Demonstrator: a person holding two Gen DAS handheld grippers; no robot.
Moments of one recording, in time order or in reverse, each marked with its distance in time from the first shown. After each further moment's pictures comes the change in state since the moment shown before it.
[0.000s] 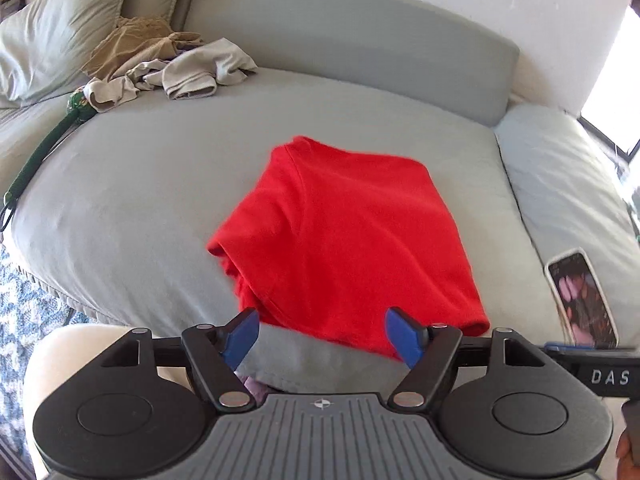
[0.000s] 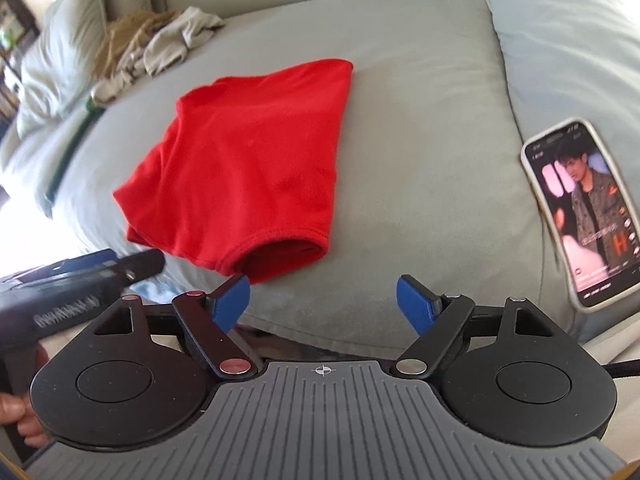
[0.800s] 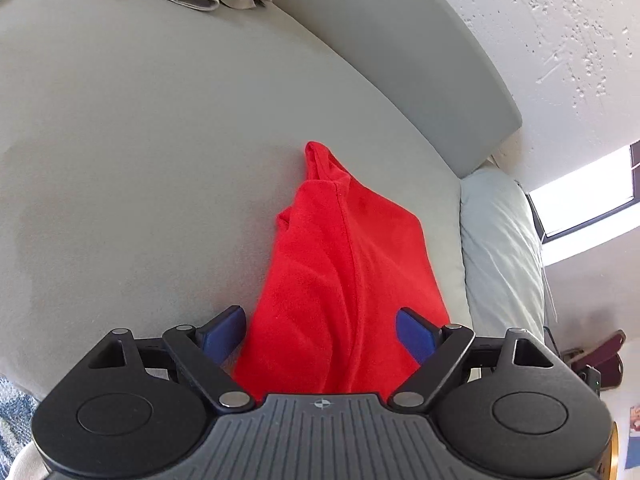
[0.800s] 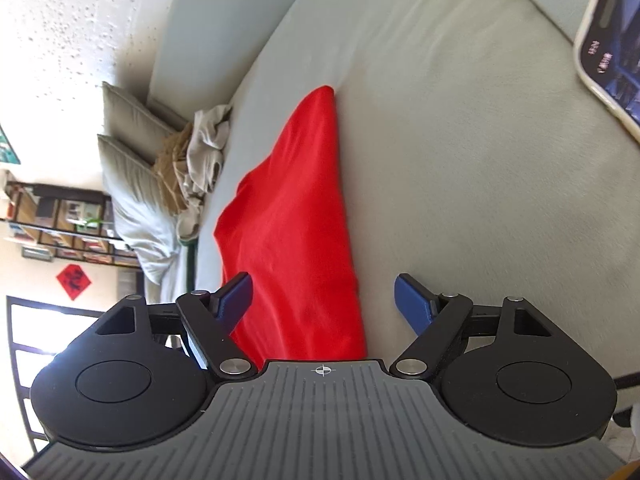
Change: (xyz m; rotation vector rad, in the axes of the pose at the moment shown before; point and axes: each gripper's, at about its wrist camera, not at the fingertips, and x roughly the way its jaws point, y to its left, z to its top) left arm 0.127 0.093 0.070 -0.270 0.244 -0.445; right arm 0.098 -0.090 0.057 0.494 0.035 0.506
